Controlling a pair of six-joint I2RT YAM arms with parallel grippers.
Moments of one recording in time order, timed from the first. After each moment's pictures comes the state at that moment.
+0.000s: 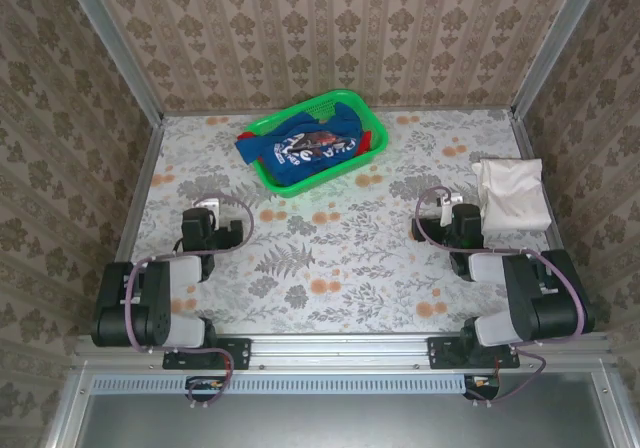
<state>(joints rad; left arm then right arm) -0.05 1.41 0.33 0.42 -0.06 0.02 0.04 1.44 0.32 0.51 -0.01 0.03</state>
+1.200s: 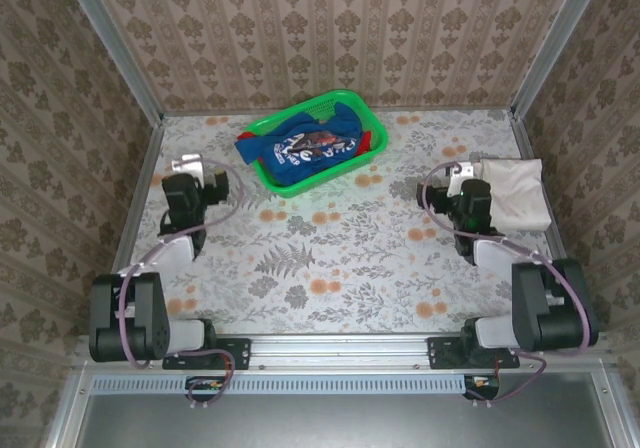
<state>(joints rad) -0.04 1.29 0.62 0.35 -0.15 0.01 0.02 1.33 0.51 0.43 -0.01 0.02</state>
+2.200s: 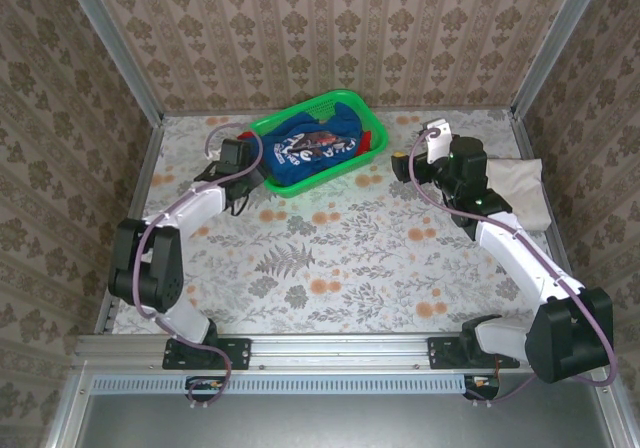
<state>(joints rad) -0.31 1.64 1.07 -0.28 -0.16 -0.80 0.20 1.23 0.90 0.00 -0.06 -0.11</state>
